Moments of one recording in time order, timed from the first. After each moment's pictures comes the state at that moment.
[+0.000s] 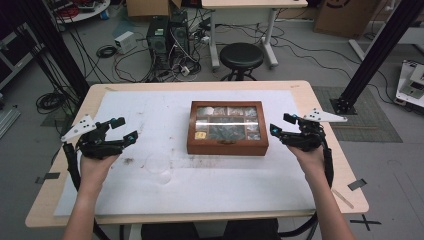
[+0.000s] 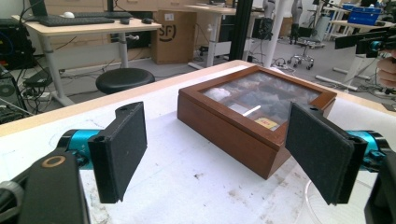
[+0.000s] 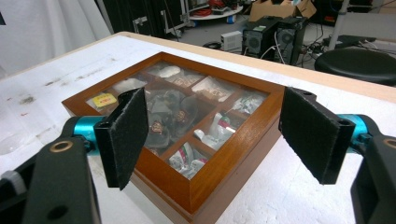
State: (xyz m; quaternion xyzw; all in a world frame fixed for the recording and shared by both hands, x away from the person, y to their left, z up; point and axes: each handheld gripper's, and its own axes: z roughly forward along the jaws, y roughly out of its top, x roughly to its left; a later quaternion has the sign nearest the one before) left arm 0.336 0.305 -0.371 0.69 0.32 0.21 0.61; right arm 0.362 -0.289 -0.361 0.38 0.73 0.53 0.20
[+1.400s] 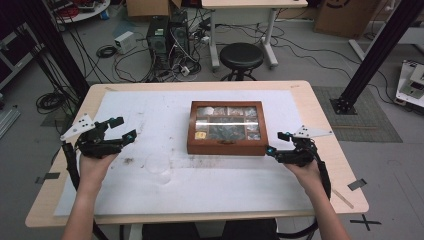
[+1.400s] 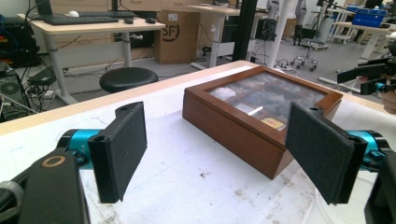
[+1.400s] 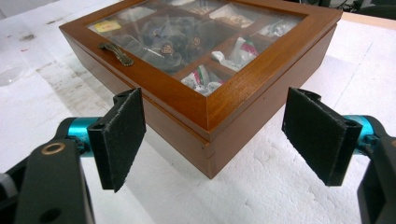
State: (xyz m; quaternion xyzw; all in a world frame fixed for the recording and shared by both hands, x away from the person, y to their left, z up) left arm 0.339 0.309 -0.373 0.69 0.32 0.22 0.61; right arm 0.353 -0.287 -0.413 0.36 0.78 0.49 0.16
